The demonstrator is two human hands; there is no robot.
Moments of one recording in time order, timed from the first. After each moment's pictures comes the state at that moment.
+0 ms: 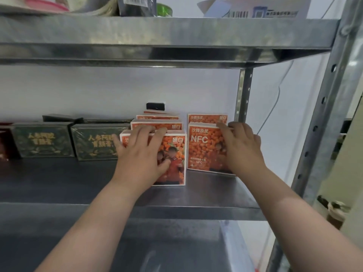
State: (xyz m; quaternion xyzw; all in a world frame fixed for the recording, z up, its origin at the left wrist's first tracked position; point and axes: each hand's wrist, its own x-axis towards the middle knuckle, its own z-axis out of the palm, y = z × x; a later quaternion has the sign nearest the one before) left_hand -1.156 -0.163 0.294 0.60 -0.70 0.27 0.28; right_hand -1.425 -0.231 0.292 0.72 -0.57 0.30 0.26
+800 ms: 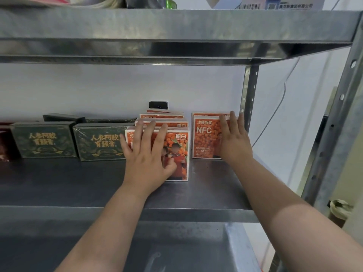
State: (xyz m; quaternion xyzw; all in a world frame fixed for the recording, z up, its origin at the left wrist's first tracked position) left_hand -1.147 -0.195 0.267 0.57 -0.68 0.30 0.34; right_hand -1.406 -0.311 0.272 0.70 -0.61 0.30 0.20
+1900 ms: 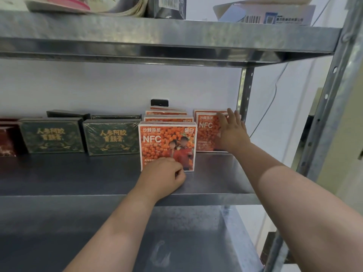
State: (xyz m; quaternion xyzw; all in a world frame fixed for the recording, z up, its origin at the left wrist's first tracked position) left_hand -1.143 -0.169 0.247 0.50 -0.82 0.13 0.25; right_hand -1.393 -0.288 0.303 0.71 -0.64 0.24 0.14
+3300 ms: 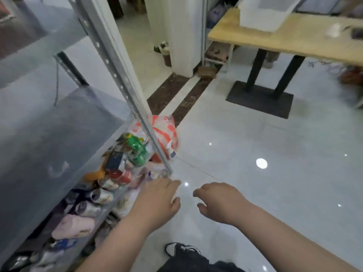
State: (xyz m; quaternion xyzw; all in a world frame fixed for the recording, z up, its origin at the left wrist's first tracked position) left_hand -1.225 0.150 -0.003 0.12 -0.98 -0.10 -0.12; right_hand -1.357 0.321 -0.021 0.54 -0.81 0.00 -0.22
